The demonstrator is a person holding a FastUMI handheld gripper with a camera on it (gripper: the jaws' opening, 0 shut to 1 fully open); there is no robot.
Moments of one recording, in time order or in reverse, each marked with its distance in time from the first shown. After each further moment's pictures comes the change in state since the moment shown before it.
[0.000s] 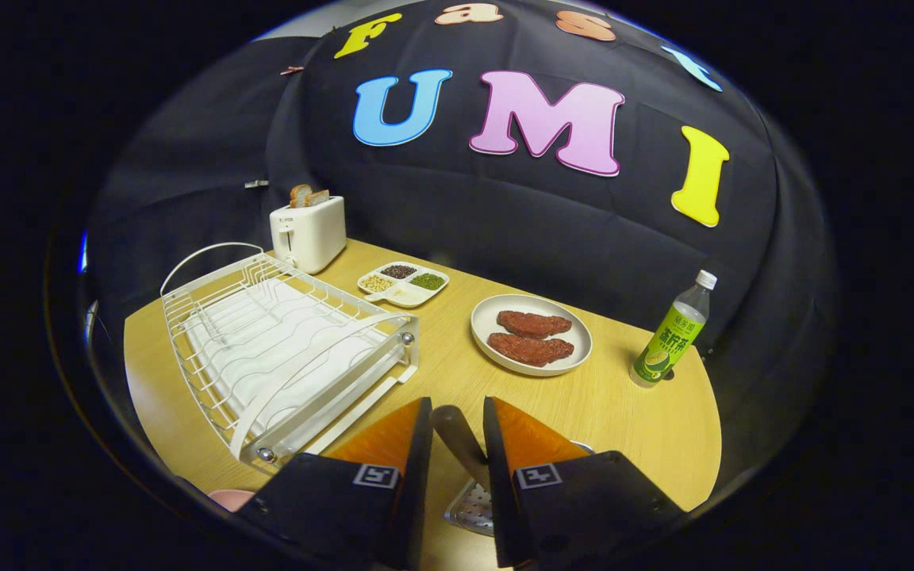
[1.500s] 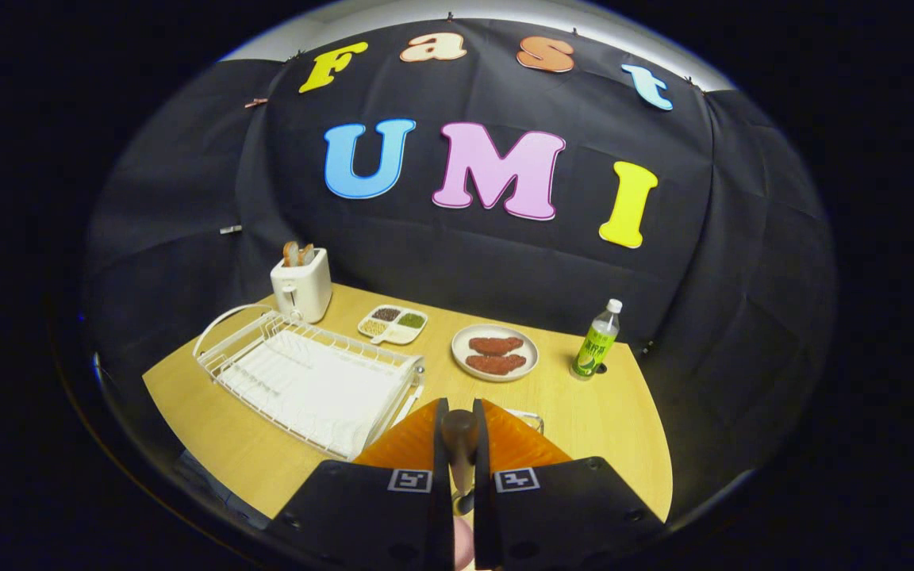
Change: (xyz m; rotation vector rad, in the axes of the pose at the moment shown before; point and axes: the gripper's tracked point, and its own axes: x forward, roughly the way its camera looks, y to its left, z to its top) arm -0.160 0.043 0.061 0.091 -0.038 -0.174
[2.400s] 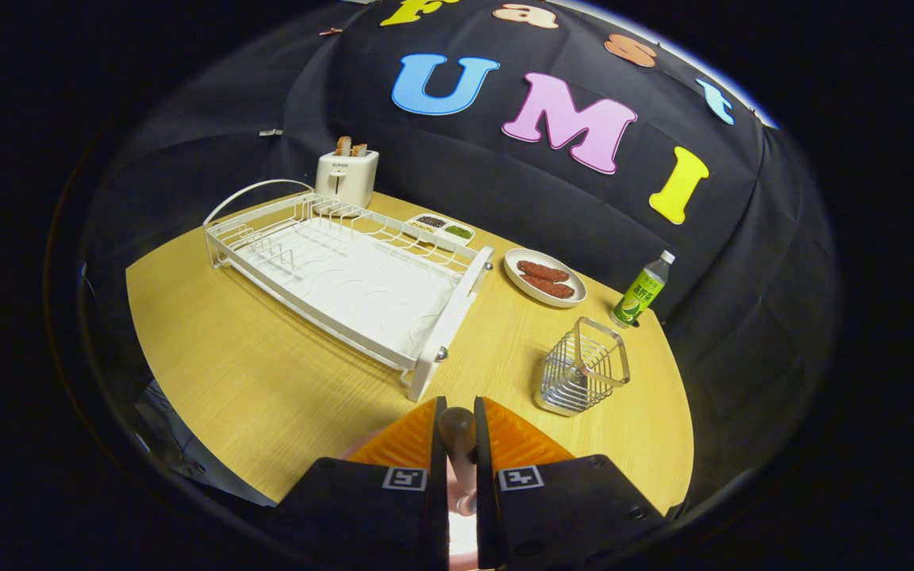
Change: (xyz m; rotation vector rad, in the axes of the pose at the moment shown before) arm 0.010 0.090 -0.124 -0.182 0.176 0.024
